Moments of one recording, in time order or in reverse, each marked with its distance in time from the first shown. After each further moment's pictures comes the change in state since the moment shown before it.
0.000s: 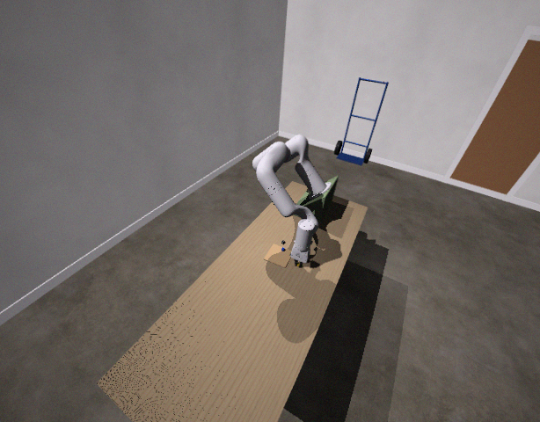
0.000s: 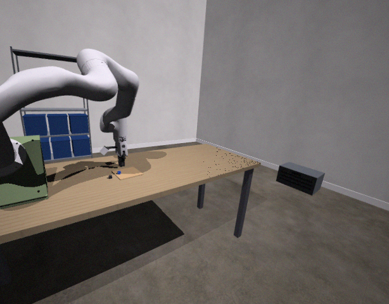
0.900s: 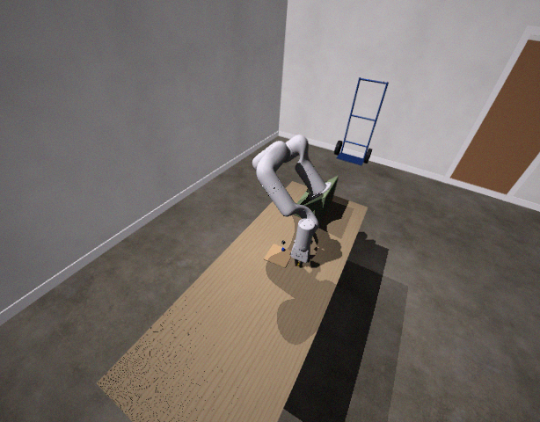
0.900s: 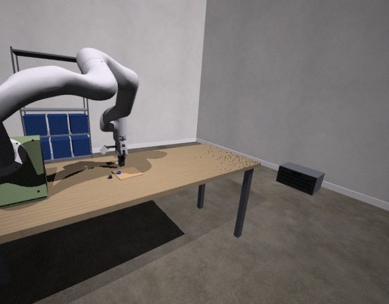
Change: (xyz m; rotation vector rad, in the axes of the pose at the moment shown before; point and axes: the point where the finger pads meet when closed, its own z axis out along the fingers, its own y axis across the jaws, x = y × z) arm 0.000 0.000 -0.004 0.000 0.001 0.000
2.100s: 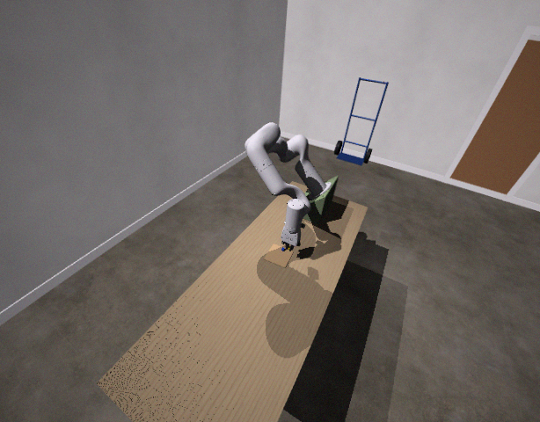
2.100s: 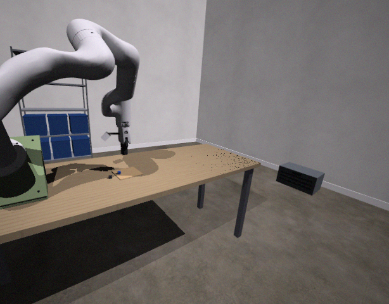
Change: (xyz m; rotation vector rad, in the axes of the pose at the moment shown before) arm 0.005 -0.071 -0.097 0.003 0.006 0.070
